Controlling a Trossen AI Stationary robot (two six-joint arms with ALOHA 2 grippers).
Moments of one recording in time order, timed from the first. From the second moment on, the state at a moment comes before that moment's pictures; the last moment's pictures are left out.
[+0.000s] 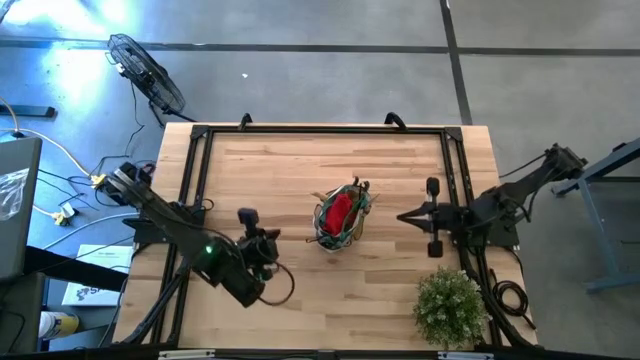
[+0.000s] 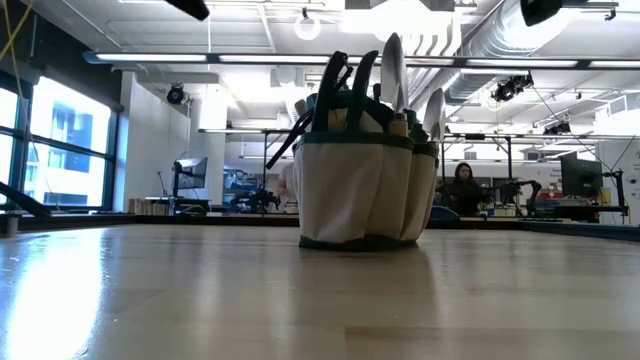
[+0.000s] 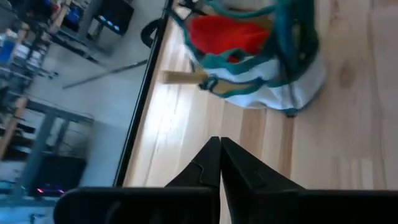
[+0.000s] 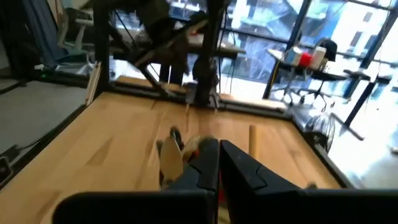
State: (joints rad) left arm -0.66 1.54 1.35 -1.10 -1.00 -0.50; right arm 0.53 0.63 0.52 -0.01 0.56 -0.09
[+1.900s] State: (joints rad) left arm -0.39 0.54 0.32 0.13 -0.34 -0.06; right arm 0.48 0.01 0.01 0.07 0.14 0.15
